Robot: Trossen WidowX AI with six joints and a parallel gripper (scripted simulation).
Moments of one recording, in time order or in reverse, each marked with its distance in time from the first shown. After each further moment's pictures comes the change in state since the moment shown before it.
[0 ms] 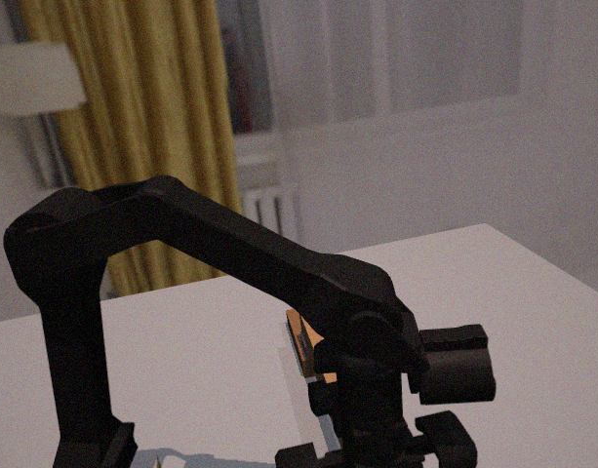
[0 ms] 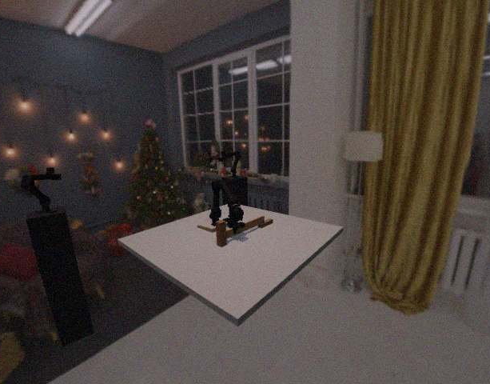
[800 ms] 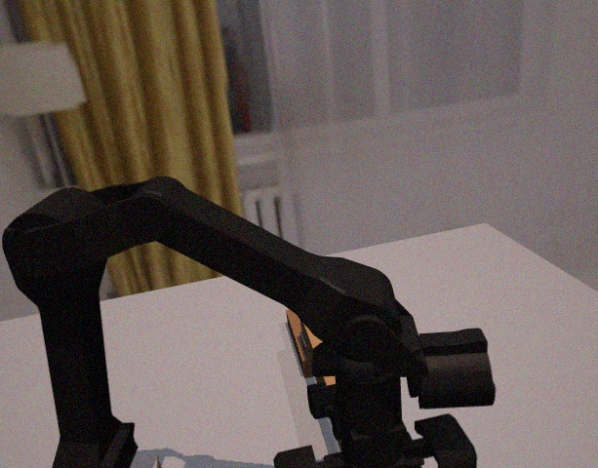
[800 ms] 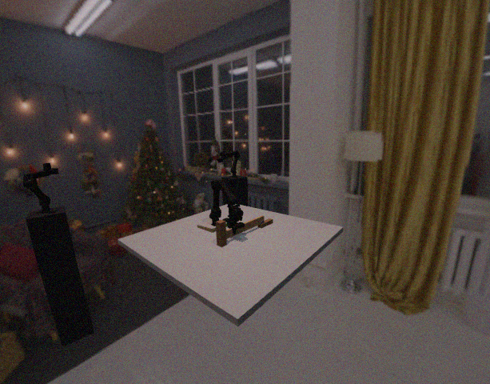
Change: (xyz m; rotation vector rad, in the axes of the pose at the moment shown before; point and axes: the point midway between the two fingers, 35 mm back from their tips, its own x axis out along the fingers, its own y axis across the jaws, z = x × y) arm 0.001 0.002 -0.002 0.005 0.000 0.000
